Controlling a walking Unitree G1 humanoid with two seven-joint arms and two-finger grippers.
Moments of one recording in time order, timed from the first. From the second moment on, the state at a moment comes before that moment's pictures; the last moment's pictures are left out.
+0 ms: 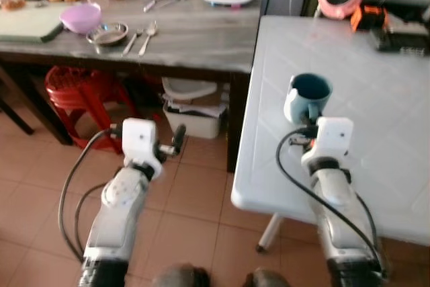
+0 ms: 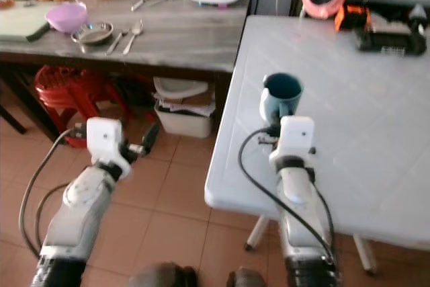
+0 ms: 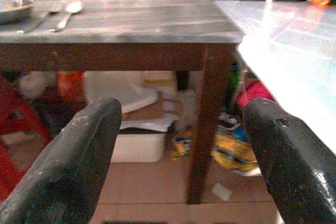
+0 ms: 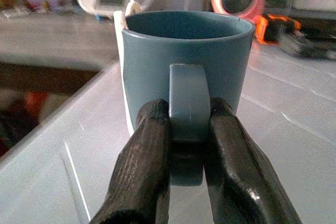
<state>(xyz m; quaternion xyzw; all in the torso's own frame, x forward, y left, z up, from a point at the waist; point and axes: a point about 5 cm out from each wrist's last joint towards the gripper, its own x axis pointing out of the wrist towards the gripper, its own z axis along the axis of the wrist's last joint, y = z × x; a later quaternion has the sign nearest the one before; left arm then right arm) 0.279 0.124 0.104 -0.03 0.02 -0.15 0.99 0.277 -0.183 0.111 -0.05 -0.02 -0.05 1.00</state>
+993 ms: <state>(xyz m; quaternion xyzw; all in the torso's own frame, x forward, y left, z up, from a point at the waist) 0.280 0.125 0.103 -0.04 0.01 -0.14 0.99 0.279 -0.193 0.115 -0.07 -0.02 -0.06 1.00</state>
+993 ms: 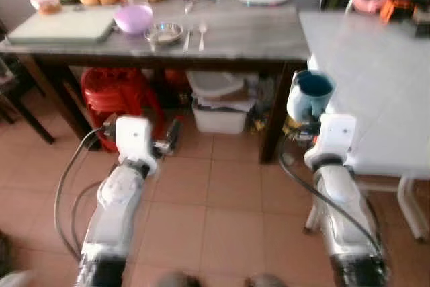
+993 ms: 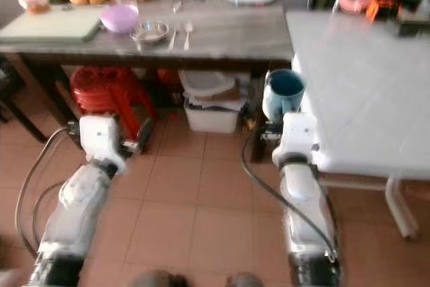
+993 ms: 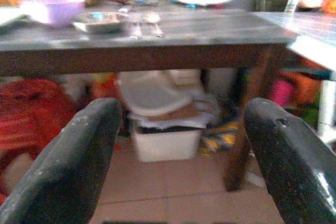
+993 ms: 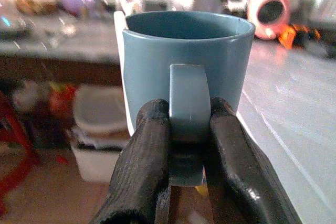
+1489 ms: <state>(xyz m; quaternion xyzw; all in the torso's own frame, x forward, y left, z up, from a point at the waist) 0.282 0.138 0.105 -0.02 -0.01 -0.09 1.00 0.278 -0.186 0.110 -0.05 -0.01 -0.06 1.00</state>
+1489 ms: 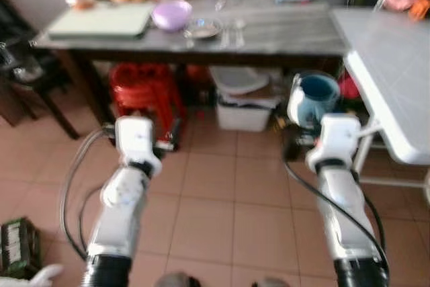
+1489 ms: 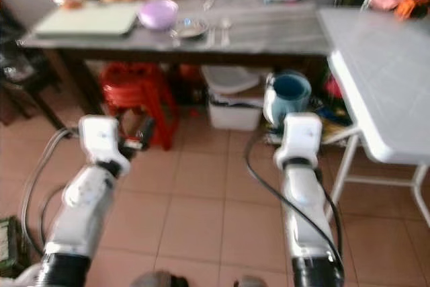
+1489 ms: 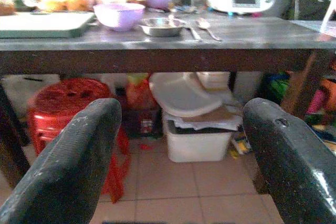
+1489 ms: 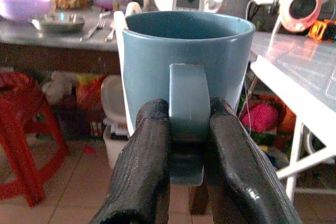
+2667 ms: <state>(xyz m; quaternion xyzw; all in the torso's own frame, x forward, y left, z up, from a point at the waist) 0.244 0.188 0.094 0.01 0.01 0.01 1.00 0.222 -0.173 0.116 -0.07 -0.04 -0.01 1.00</state>
